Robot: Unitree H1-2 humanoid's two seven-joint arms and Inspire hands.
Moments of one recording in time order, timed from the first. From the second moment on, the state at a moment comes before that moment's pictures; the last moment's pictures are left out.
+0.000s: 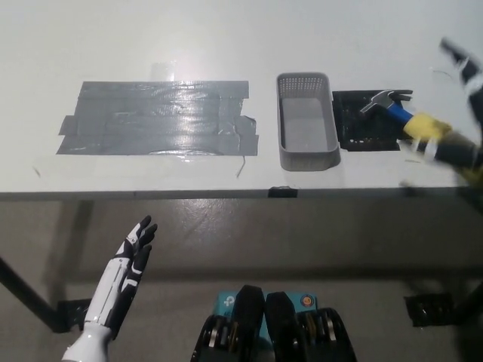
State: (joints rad) left_arm 0.01 0.16 -0.06 -0.12 0.15 -0.05 -0.07; right_arm -0.42 -0.39 0.05 -0.05 -0.40 -0.02 0.06
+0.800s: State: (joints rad) left_arm 0.11 0.15 -0.09 -0.12 0.13 -0.09 -0.07; right_arm 0.09 -0.09 0.07 -0.03 -0.12 -0.22 0.06
